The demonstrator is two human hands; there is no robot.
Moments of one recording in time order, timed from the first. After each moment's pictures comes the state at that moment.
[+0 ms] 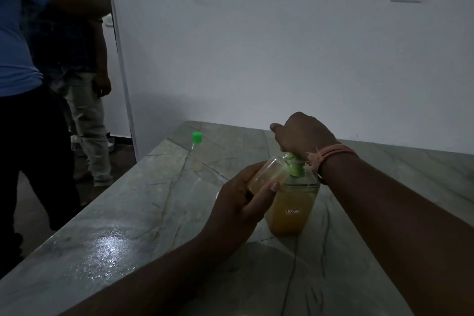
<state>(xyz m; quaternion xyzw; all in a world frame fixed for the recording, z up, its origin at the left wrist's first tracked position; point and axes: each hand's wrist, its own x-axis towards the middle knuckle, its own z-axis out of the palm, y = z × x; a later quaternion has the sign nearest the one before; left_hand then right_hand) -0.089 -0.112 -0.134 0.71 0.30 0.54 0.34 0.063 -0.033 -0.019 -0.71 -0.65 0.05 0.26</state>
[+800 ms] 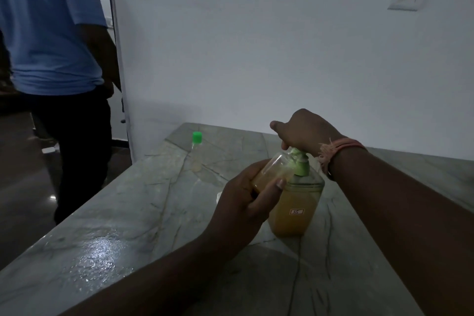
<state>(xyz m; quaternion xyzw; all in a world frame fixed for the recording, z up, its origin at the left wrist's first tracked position) -0.087 -0.114 -0.130 0.71 0.28 0.55 0.34 0.066 -0.027 -0.014 -0.70 -0.67 0.04 0.26</state>
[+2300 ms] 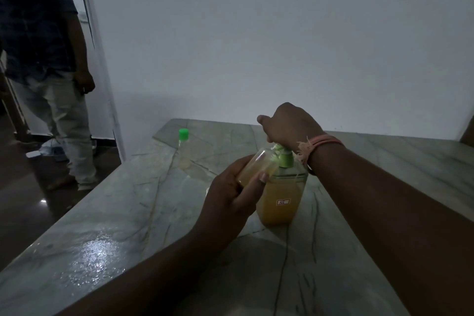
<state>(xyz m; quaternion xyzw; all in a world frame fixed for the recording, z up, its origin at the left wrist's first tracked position) -0.087 -0.116 -0.130 0.70 0.30 0.54 0.35 0.061 -0.034 -0.017 -0.71 -0.65 0.05 0.29</state>
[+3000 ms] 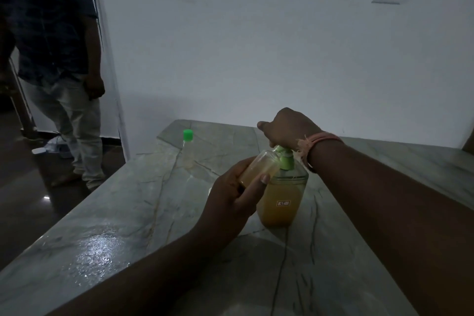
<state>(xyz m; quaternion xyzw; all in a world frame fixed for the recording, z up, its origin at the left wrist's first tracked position) -0.088 -0.117 -0.131 0.71 0.30 0.54 0.35 0.063 -0.029 -0.016 -0.70 -0.67 0.05 0.24</state>
